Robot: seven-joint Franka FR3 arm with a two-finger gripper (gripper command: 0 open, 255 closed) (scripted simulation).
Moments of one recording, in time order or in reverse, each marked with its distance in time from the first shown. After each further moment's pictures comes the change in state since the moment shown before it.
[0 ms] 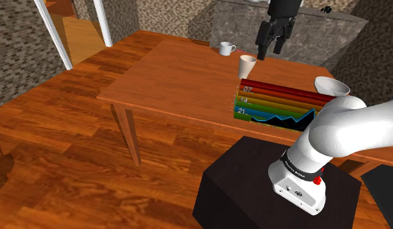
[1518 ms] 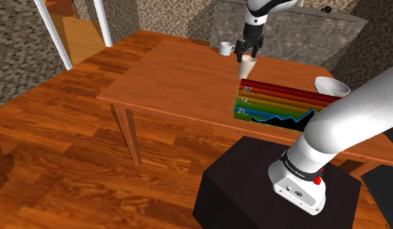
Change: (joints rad) arm -0.145 0.529 -0.204 0.075 -0.199 0.540 -0.128
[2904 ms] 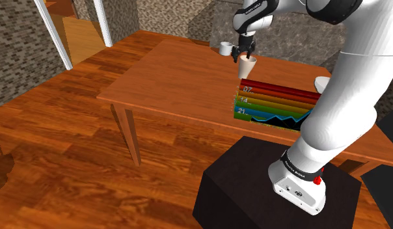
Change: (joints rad) arm -0.121 0.589 -0.115 0.423 0.059 0.255 -0.125
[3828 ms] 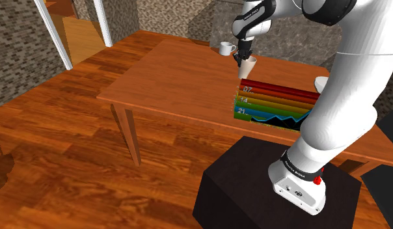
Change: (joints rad) arm -0.009 0.034 0.000 -0.018 0.007 0.053 -0.005
